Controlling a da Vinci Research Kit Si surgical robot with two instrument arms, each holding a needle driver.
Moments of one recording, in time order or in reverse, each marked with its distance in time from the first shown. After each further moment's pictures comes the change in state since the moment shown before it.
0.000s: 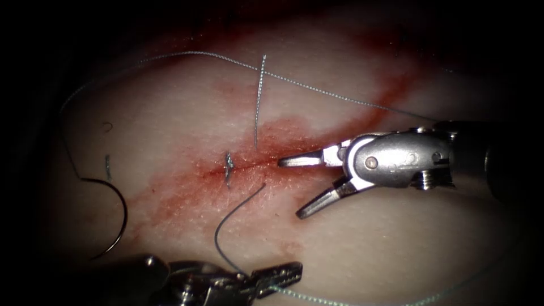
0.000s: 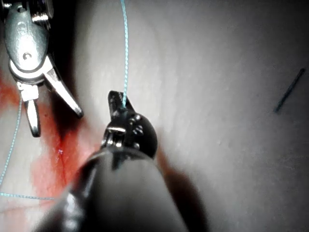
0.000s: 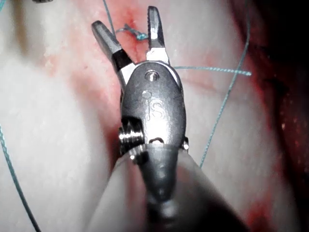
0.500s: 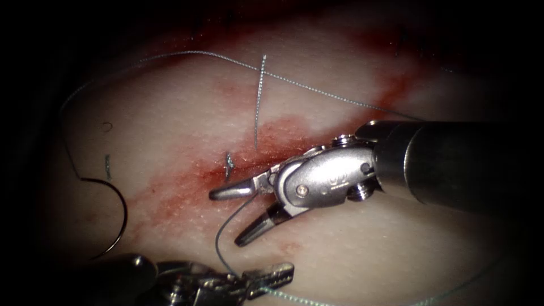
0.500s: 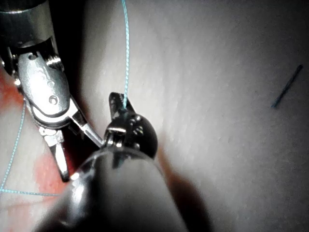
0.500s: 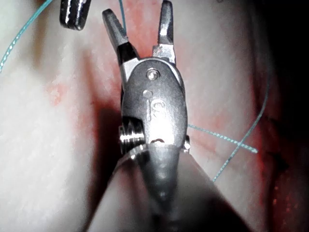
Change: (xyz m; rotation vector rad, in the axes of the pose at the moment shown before) right arm 0.000 -0.001 0.007 0.089 0.080 -0.116; left arm 0.000 0.000 -0.002 -0.006 -0.040 0.008
